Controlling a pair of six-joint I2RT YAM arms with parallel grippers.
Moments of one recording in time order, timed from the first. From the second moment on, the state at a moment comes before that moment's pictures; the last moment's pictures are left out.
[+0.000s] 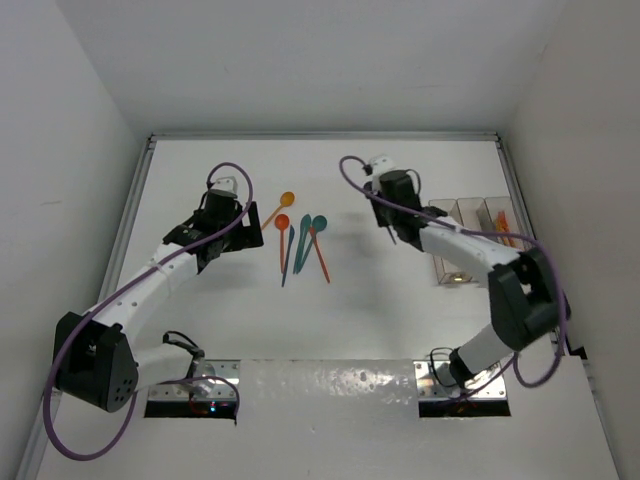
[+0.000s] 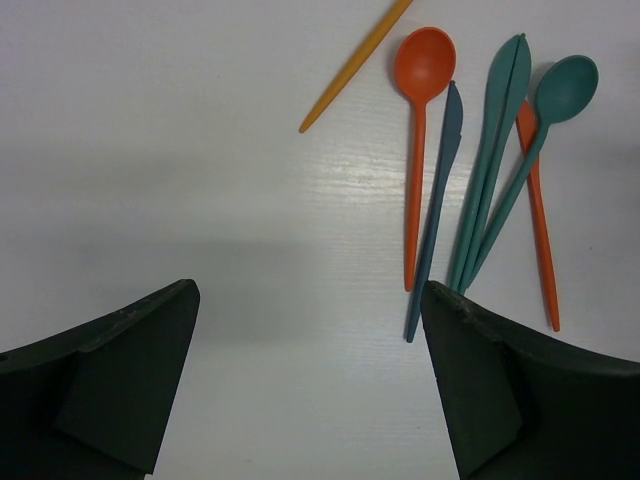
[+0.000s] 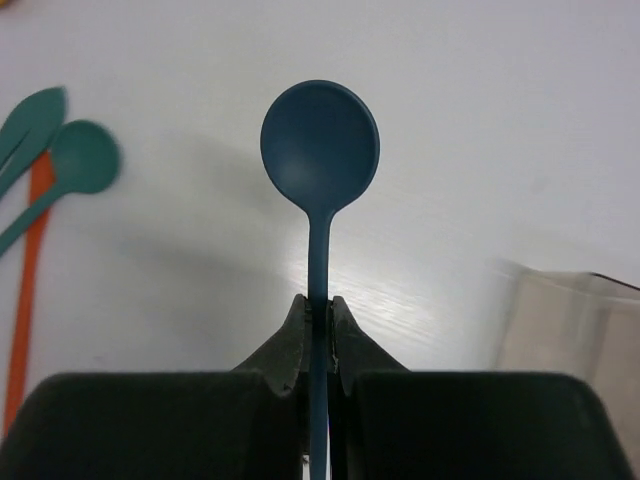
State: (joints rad) left arm -0.34 1.19 0.85 -0.48 -0.20 -0.41; right arm 0.52 1.65 1.00 -0.05 0.23 -0.04
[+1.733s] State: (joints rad) left arm -0.34 1.20 0.85 -0.47 -0.16 -0.41; right arm 0.22 1.33 0.90 -0.05 0.27 0.00
